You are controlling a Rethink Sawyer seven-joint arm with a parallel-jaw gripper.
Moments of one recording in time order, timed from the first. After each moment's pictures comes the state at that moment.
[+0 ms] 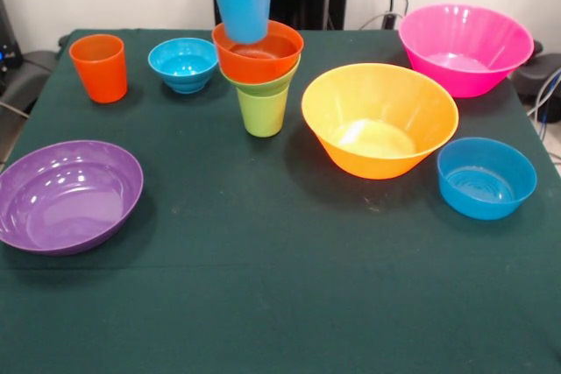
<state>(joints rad) -0.32 -0.93 0.06 1.93 -0.31 0.68 1.76</state>
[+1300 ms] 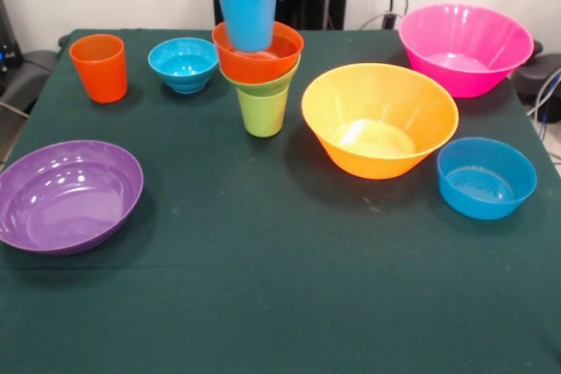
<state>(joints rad) -0.29 -0.93 0.02 1.95 -0.28 0.54 1.76</state>
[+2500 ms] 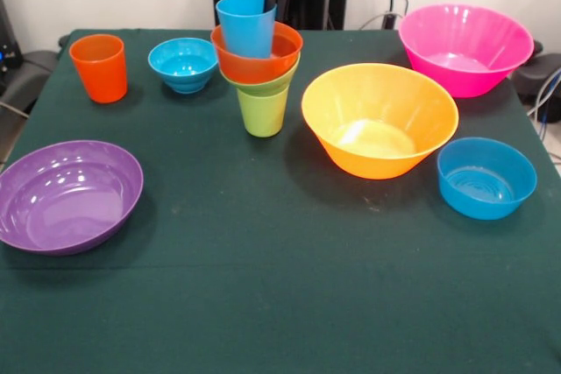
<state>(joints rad) -0.29 -0.85 0.00 1.95 -0.28 0.45 1.76</state>
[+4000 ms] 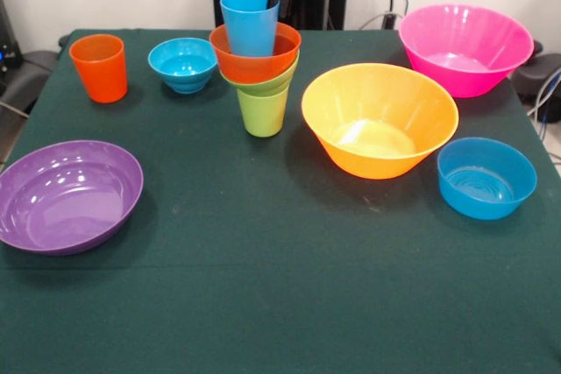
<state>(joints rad) -0.24 -0.85 -0.04 1.96 -0.28 0.45 1.76</state>
